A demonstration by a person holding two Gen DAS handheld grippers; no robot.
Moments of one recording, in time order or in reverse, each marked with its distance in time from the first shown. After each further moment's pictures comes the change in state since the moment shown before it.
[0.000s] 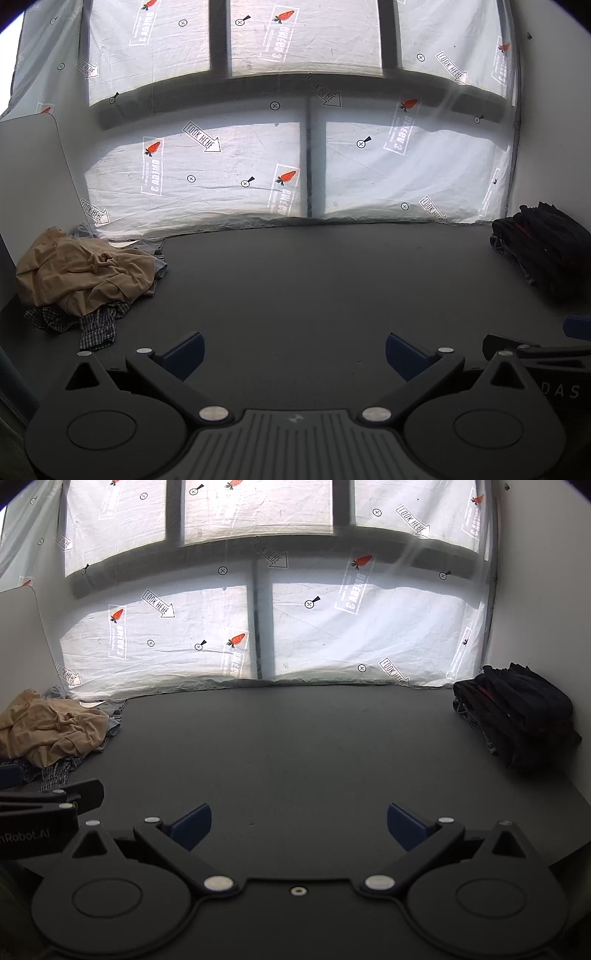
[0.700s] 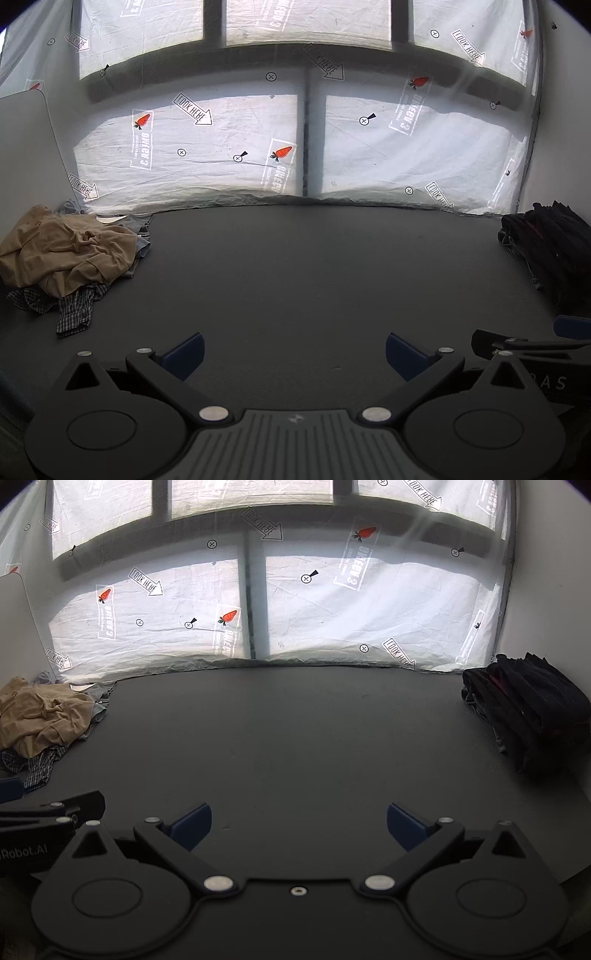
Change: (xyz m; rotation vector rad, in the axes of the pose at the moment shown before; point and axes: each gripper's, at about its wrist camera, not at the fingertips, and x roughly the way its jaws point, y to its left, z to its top) left arm 0.059 -0.044 0.032 -0.045 0.092 0.021; right arm 0.068 -0.040 0.039 -0.037 0.095 0.038
